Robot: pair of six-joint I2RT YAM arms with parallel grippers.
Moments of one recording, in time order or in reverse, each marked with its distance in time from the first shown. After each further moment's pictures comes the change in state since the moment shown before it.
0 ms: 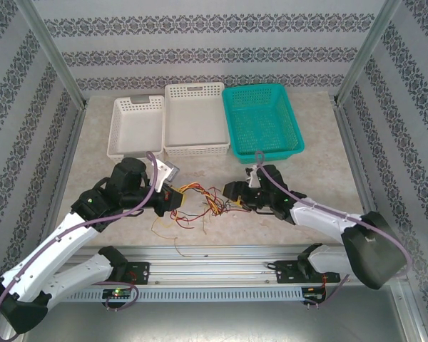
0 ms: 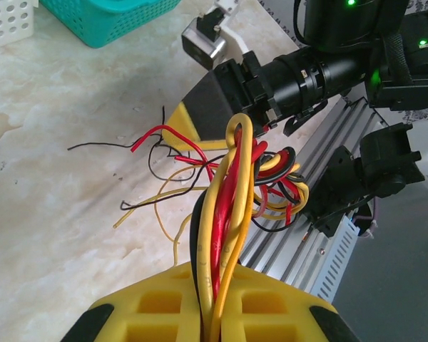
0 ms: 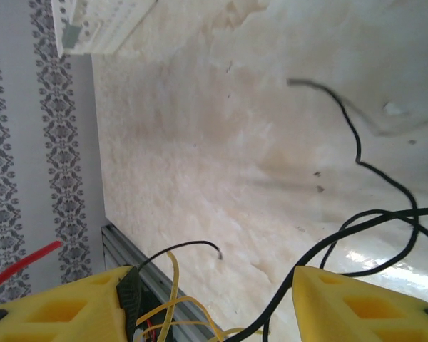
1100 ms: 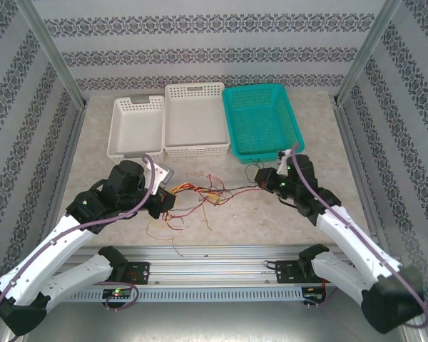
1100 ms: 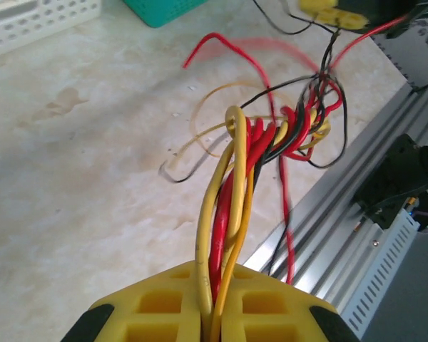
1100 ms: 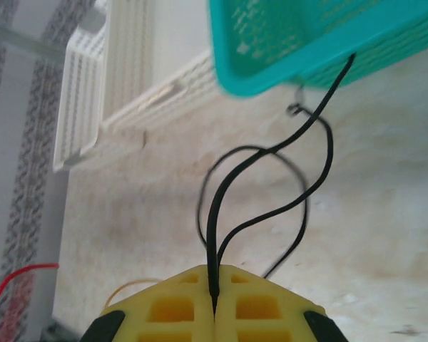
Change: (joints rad) left arm -0.001 -0.025 0.035 -0.138 -0.155 0.044; right arm -0.249 -0.383 0.134 -0.476 0.240 -0.248
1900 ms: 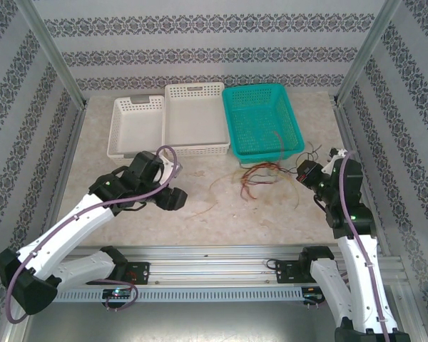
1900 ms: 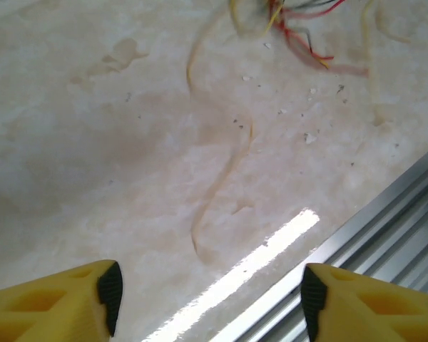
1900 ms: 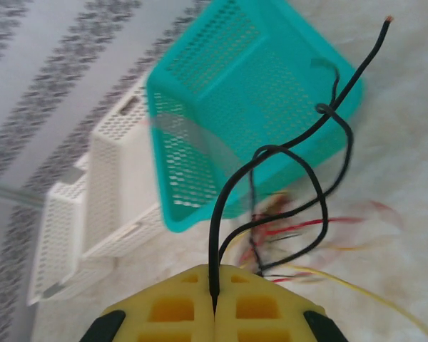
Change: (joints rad) left arm 0.001 0.224 0.054 -0.042 -0.110 -0.005; right arm -0.328 -0.266 0.158 -0.262 0.044 -0.086
